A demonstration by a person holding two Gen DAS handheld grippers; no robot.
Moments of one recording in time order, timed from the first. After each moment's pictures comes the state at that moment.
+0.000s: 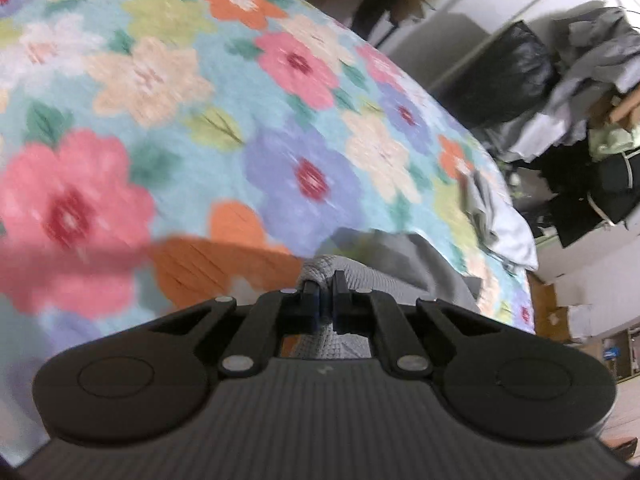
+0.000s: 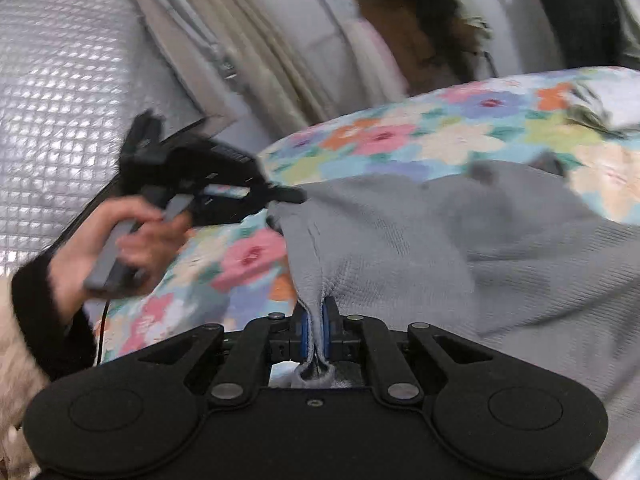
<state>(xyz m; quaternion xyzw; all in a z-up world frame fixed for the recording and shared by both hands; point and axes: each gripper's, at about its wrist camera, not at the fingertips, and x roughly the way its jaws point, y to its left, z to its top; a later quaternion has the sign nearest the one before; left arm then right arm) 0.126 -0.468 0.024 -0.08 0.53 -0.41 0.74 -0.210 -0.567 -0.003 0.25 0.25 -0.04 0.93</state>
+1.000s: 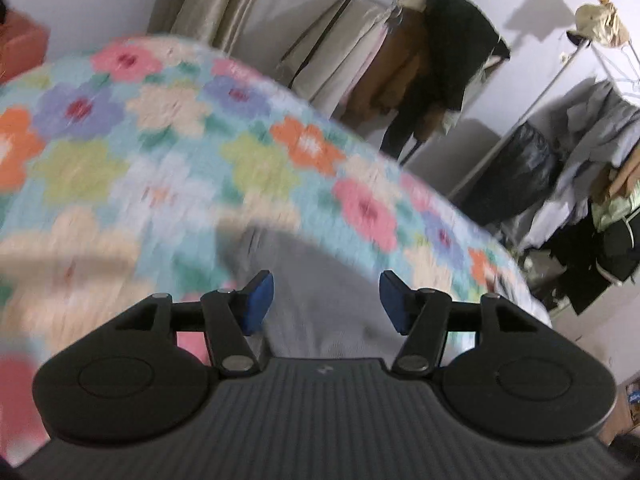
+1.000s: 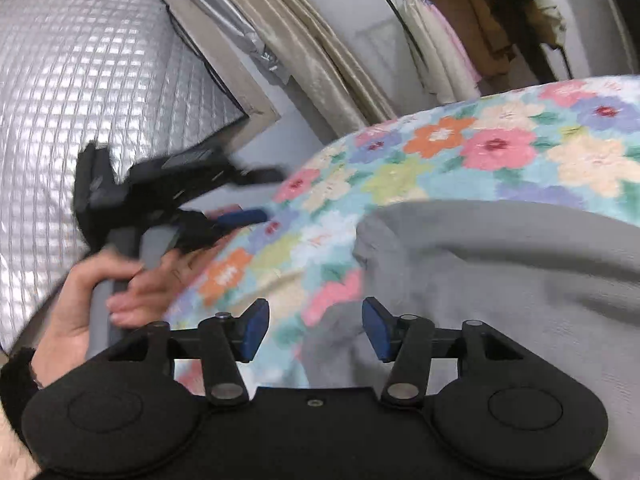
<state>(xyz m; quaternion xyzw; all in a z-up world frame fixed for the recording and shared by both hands) 0.173 -0.313 0.051 -0.13 0.41 -0.40 0.81 -0.089 -0.523 0.029 0.27 0.25 0.01 0.93</state>
